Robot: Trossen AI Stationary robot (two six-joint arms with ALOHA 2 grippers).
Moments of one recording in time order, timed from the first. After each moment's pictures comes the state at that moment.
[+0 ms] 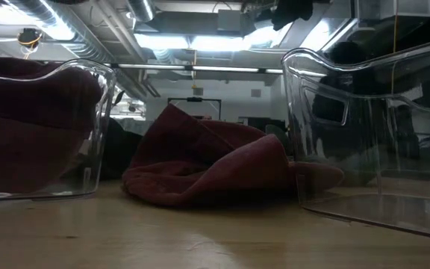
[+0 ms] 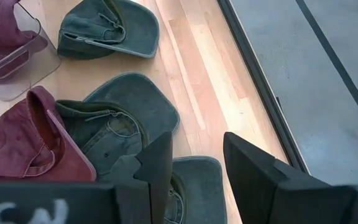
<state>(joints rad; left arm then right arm) -0.30 1.20 1.59 -1.15 0.37 -0.91 -0.25 1.44 1.73 -1.13 0.14 -0.02</state>
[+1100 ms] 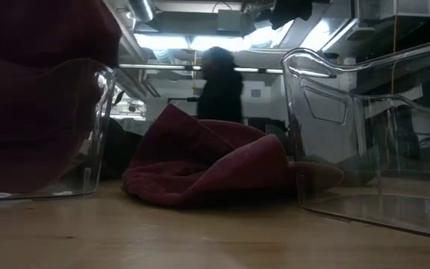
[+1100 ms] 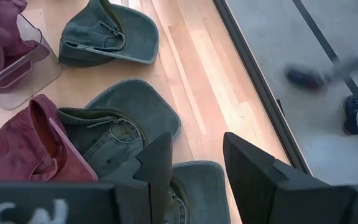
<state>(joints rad) -0.34 0.99 1.05 -0.88 0.25 -1.09 -0.25 1.44 1.73 -1.11 0.14 0.00</state>
